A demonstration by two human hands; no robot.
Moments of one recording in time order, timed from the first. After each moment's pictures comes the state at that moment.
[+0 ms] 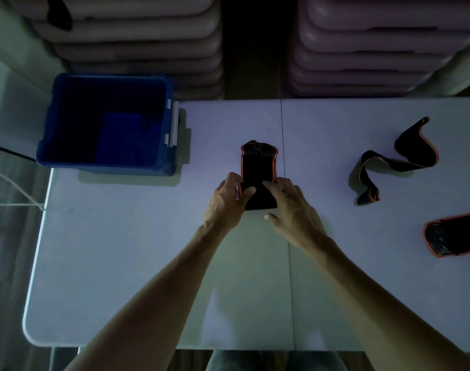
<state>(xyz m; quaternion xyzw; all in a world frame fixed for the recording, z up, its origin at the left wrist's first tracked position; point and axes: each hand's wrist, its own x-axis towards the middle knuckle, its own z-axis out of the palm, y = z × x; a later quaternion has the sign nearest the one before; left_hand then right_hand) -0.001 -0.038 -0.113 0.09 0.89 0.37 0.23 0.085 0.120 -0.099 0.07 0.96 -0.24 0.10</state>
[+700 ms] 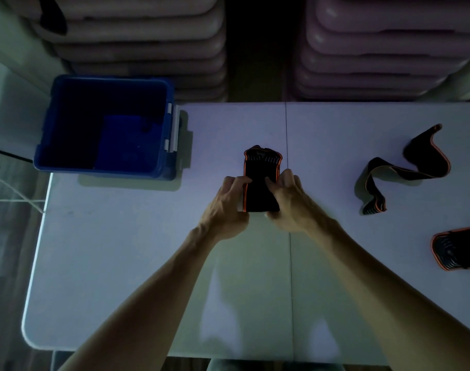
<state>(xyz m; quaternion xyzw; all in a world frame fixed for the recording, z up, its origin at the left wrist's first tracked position) -0.011 -0.046 -0.109 0.19 0.88 0.34 0.26 0.039 0.135 -0.097 0.02 0.96 -0.23 0.18</state>
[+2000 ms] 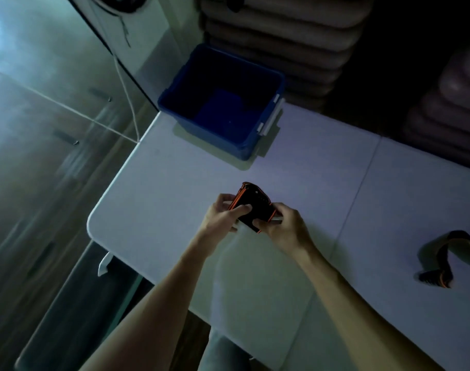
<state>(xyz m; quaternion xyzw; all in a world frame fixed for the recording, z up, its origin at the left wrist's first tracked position) 0.053 -0.134 -0.076 -0.31 0.71 0.60 0.22 0.047 0.032 -0.084 0.10 0.80 -0.53 0.27</state>
